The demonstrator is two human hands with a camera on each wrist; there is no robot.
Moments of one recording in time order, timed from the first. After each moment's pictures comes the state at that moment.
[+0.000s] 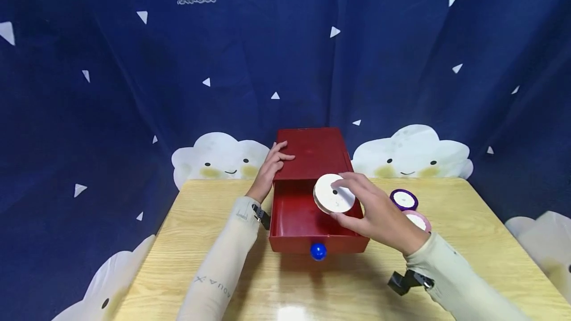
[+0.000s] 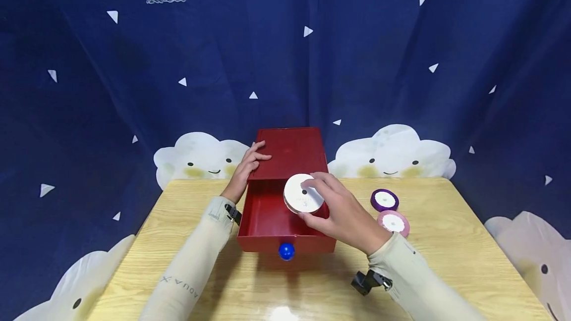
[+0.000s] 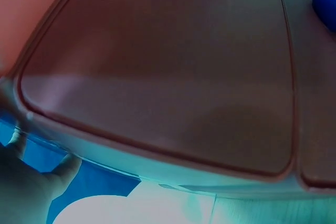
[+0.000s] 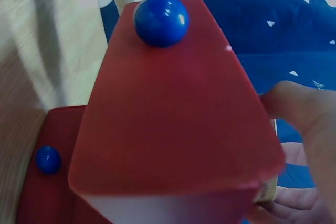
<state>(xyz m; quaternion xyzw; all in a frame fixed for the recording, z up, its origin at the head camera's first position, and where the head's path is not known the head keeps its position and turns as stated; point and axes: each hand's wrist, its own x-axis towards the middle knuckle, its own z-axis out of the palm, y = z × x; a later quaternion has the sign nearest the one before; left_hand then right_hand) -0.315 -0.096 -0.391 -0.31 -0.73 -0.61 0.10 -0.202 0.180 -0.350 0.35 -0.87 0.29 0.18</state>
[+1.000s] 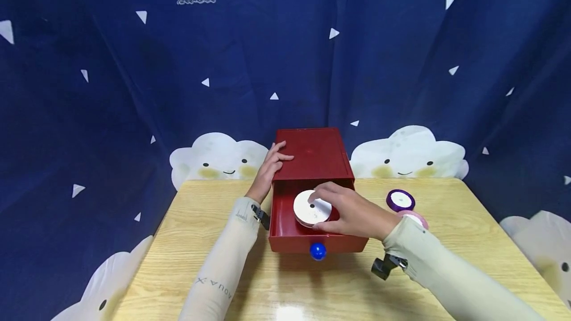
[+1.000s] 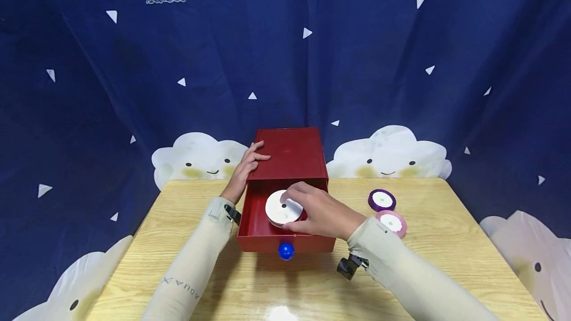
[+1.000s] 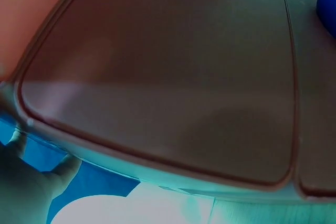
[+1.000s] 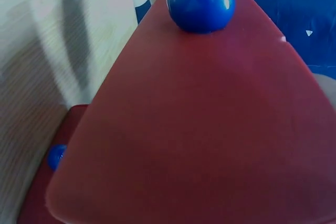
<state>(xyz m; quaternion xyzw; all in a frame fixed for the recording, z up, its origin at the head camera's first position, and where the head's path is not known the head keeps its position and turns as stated) -0.315 -0.095 -0.394 -0.30 -0.72 -0.61 0.10 -0.223 0.154 -0.354 0.42 -0.88 0.22 0.05</state>
